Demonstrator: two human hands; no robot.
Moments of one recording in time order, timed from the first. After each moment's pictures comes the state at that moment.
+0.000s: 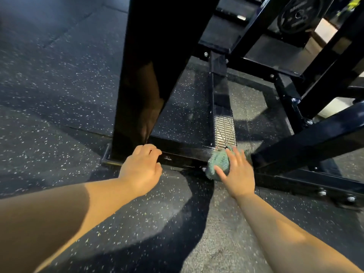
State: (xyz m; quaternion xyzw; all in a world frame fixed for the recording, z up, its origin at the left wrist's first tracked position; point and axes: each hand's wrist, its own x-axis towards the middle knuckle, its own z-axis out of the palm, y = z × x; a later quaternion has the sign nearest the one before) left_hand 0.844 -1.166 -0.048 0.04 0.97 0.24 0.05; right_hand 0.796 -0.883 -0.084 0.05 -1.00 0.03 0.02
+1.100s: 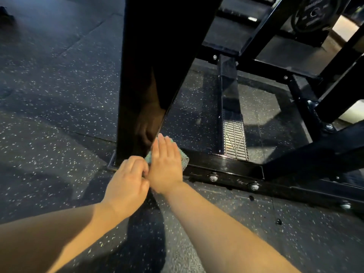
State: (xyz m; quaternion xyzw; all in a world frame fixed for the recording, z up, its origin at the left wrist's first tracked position) left_hand 0.866 -1.195 -0.066 0.01 0.95 0.32 -0.02; right_hand 0.796 -1.086 -0.081 0.24 -0.97 0.02 -0.02
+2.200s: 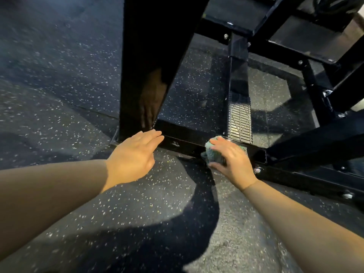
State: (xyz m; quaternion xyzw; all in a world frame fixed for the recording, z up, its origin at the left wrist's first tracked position) left_hand 0.854 -1.191 -0.058 0.17 0.98 0.08 0.04; right_hand 0.778 -0.894 -0.098 0.35 -0.92 0.16 0.09
